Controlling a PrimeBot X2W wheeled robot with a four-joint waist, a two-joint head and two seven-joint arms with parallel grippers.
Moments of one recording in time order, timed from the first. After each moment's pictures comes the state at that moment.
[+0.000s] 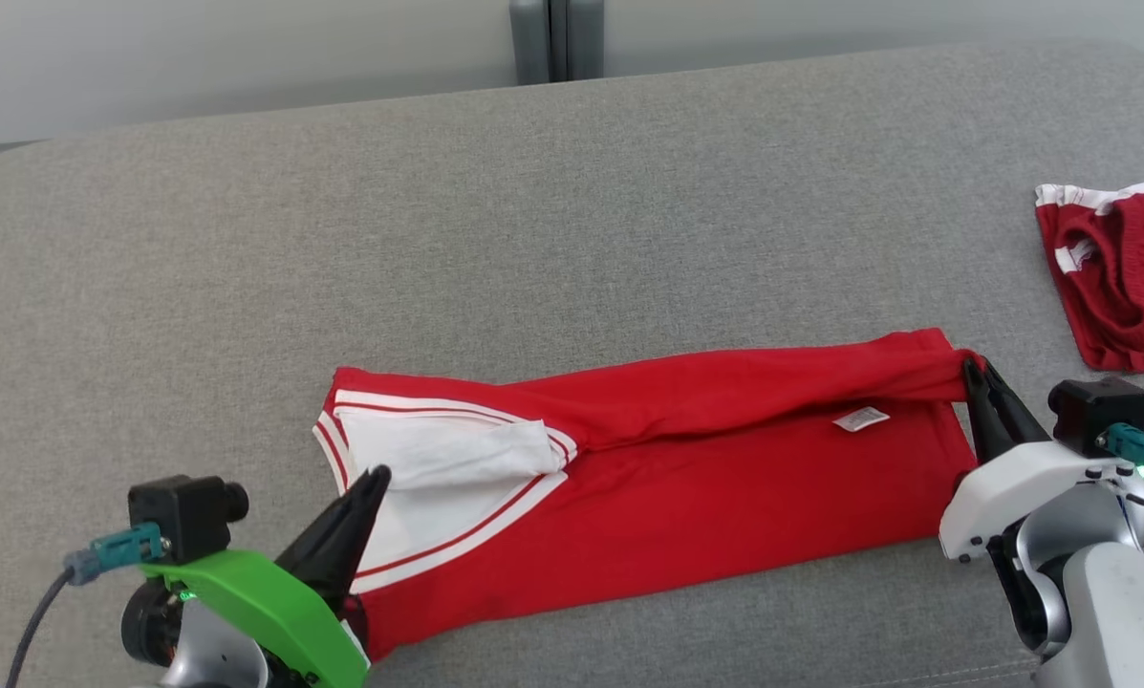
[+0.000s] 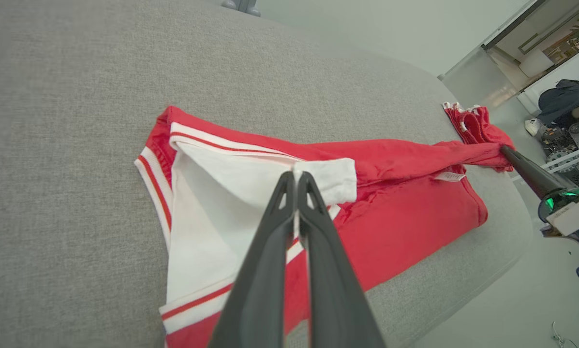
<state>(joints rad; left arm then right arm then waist) 0.00 0.34 -0.27 -0.22 -0.80 -0.02 0.34 -0.18 -0.12 -0.10 0.22 0.11 0.13 0.04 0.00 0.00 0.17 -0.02</state>
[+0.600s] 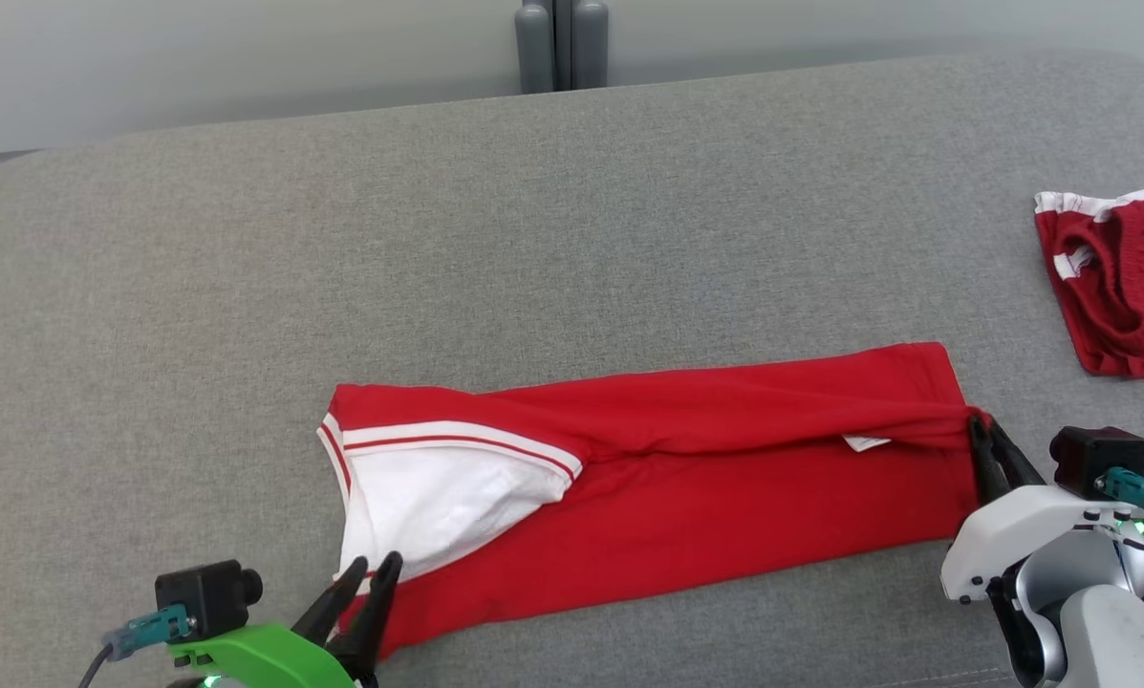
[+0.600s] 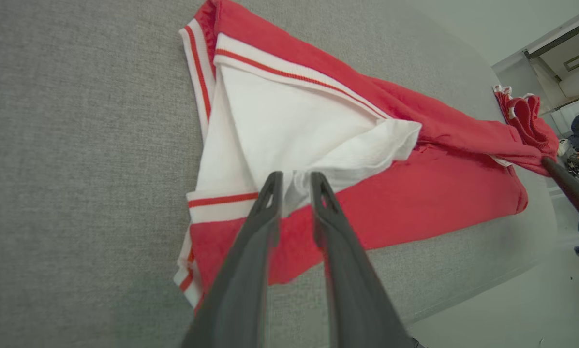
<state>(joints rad) 0.11 0.28 -0.29 -0.07 -0.81 0.00 0.25 -0.13 -0.08 -0.16 0.28 0.10 0.13 0.05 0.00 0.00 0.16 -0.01</state>
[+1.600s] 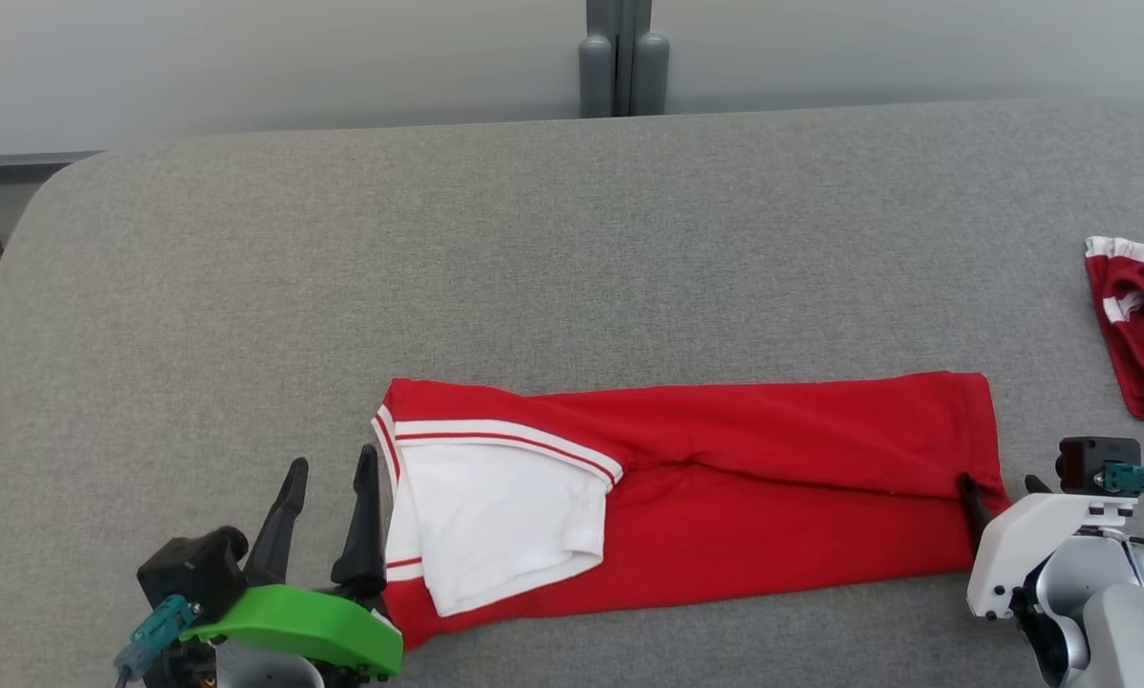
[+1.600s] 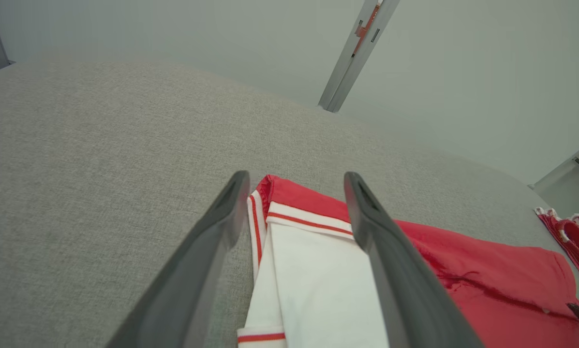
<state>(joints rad) 0.00 0.17 -0.28 0.02 -0.60 0.10 -0.11 -0.19 -0.14 -0.18 0.48 0.12 0.13 0.20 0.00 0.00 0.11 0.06</state>
